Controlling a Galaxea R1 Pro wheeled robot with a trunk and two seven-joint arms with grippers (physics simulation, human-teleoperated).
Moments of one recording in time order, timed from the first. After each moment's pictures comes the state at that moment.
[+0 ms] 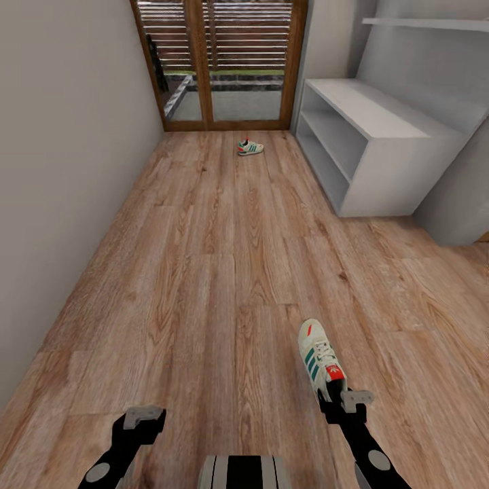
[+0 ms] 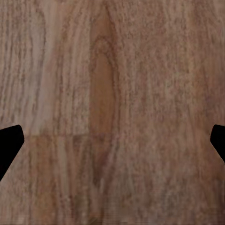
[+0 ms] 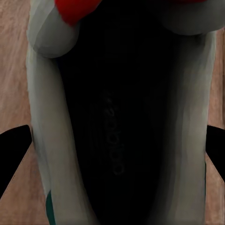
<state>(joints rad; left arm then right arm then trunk) -0.19 0.07 0.02 -0.89 0.05 -0.03 -0.01 -0.35 -0.06 0.00 -0.61 0.01 -0.34 0.01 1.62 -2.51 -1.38</state>
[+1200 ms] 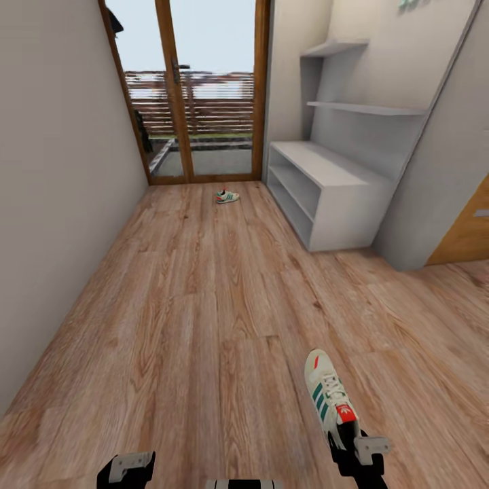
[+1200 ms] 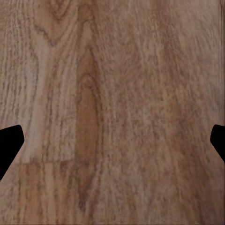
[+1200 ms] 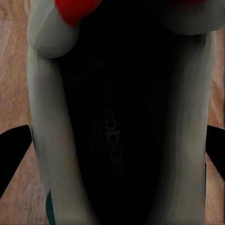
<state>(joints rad) -0.18 0.06 0.06 -0.55 0.05 -0.35 -0.01 -0.18 -0.08 0.00 -0.60 0.01 -0.46 0.01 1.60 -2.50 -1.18</state>
